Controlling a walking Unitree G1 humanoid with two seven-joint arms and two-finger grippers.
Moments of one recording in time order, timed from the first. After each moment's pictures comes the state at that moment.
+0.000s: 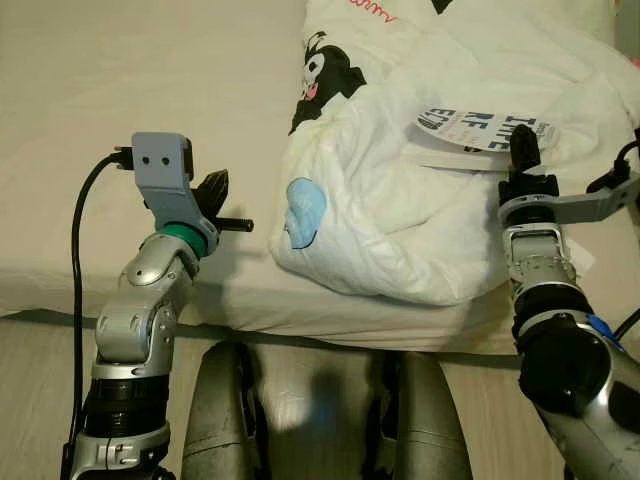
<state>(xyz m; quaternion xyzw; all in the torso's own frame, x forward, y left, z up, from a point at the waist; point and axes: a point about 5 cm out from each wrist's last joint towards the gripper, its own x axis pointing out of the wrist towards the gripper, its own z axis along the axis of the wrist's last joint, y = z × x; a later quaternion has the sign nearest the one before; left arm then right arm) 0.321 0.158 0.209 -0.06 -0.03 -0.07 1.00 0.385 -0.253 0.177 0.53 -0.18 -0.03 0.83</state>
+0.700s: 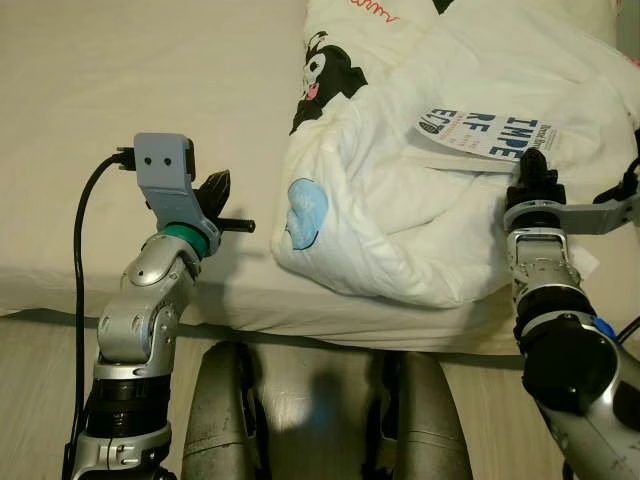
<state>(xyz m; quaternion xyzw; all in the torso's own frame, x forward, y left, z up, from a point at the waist) 0.321 0.157 0.208 -0.06 -0.03 -0.07 1.00 0.383 -0.257 0.173 0.55 -0.18 -0.06 0.81</state>
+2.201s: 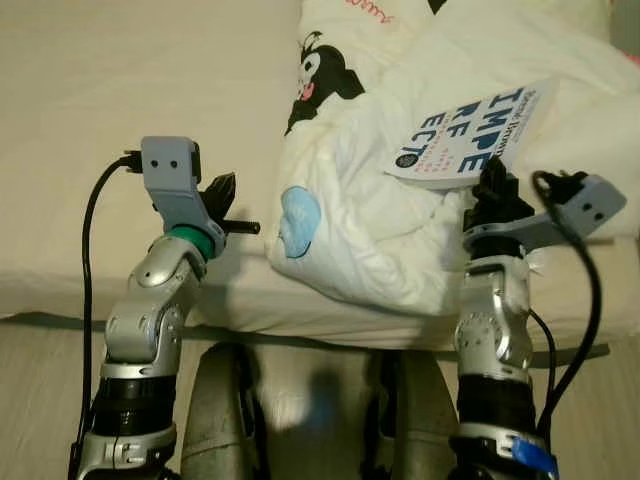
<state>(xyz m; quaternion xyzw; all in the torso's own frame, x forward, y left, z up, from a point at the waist) 0.324 0.151 0.203 -0.06 -0.02 -0.08 0.99 0.318 -0.173 0.192 0.24 -0.21 -0.10 0.94</state>
